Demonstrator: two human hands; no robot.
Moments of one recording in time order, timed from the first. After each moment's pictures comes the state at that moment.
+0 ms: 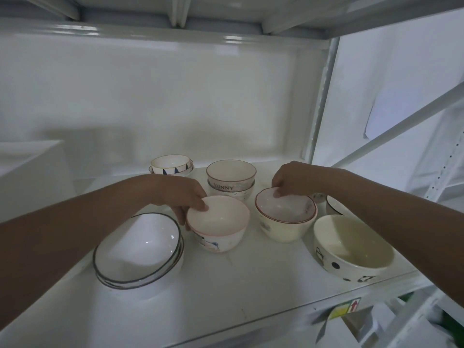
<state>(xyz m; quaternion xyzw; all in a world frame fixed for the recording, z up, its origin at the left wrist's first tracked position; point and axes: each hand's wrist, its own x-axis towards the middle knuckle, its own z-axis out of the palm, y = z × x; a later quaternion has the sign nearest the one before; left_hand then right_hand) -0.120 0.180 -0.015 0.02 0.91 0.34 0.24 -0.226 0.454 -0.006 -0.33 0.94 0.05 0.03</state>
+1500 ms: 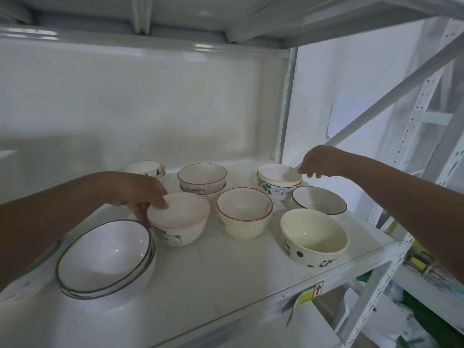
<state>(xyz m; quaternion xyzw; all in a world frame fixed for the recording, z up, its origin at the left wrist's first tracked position) -0.117 0.165 0.000 -0.05 0.90 0.36 0.23 -0.223 0.568 0.032 -0.07 0.98 -0.19 0.03</state>
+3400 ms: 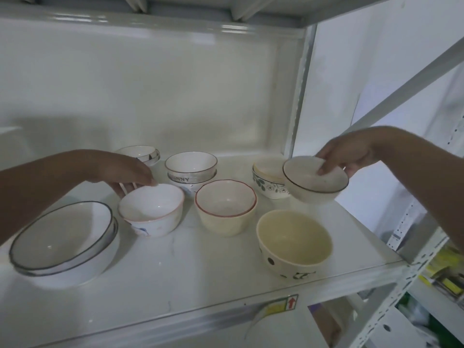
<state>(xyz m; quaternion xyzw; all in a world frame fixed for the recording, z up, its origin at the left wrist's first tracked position) -0.129 0.170 0.003 -0.22 0.93 0.25 0.15 -0.261 0.618 0.053 -0.11 0.91 -0.26 0.29</state>
